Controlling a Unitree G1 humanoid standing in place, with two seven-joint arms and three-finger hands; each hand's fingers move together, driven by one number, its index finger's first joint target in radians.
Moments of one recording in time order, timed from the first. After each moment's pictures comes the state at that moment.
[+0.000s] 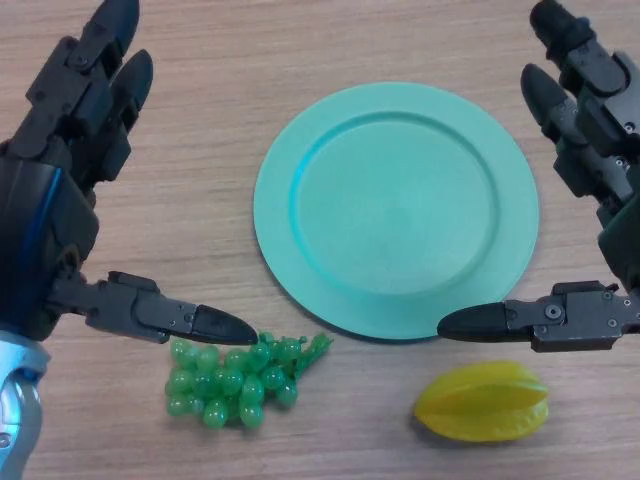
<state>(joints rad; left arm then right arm) -0.04 0.26 0.15 -0.78 -0.17 0.40 -0.17 -0.03 -0.22 0.02 -0.91 0.01 0.50 0.17</state>
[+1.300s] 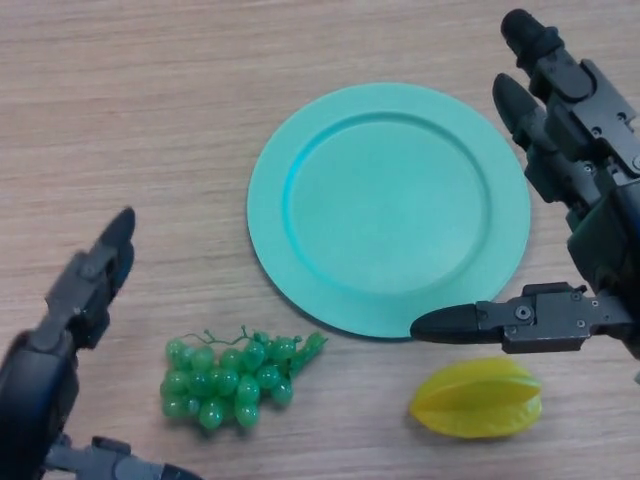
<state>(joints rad) 0.29 0.17 0.19 -0.20 0.04 -0.38 -0.33 -0.04 -0.20 0.11 -0.89 0.00 0.50 0.12</state>
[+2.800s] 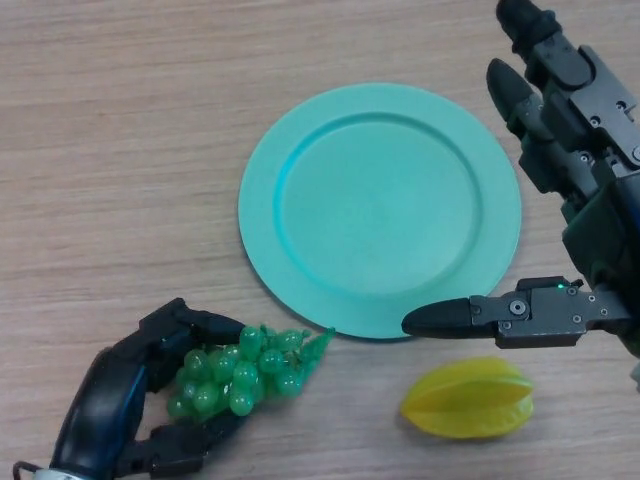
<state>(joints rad) 0.28 0.19 0.01 -0.32 -0.04 0.10 -0.23 -0.06 -0.19 0.12 -0.92 0.00 0.53 0.10</state>
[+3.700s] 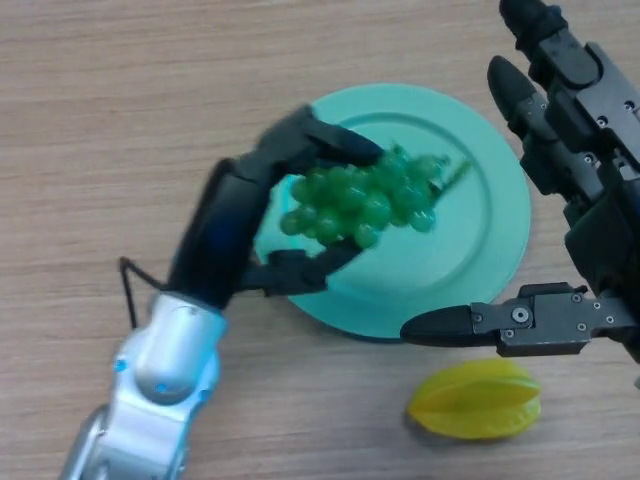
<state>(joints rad) -0.26 0.19 -0.29 -0.13 0.24 -0.07 0.01 -0.06 -0.19 0.13 -0.97 0.00 0.57 0.08</state>
